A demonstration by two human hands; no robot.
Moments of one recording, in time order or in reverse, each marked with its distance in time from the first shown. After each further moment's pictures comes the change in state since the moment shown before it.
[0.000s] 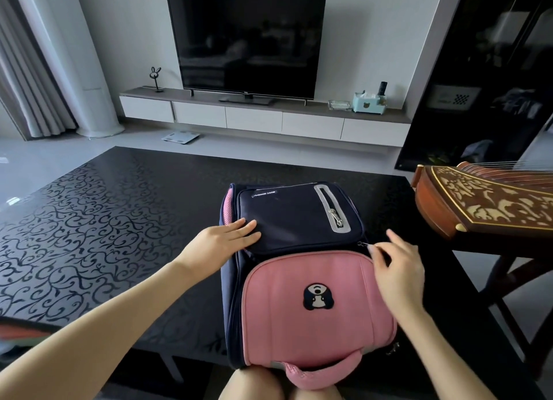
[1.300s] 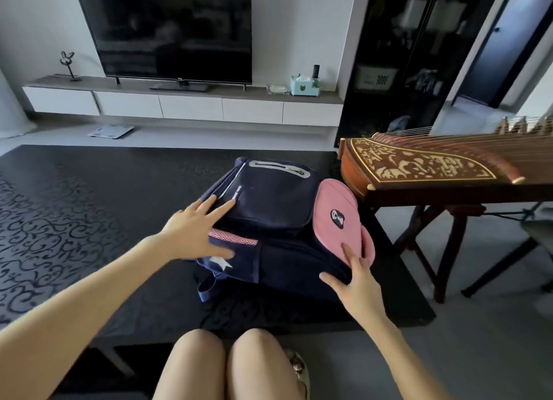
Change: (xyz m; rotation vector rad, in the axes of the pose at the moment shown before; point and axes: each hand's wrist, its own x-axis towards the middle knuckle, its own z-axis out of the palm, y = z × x) left_hand 0.063 0.083 -0.023 -0.112 -0.458 -0.335; right_hand -0.089 0.062 -0.065 0.006 -0.368 0.314
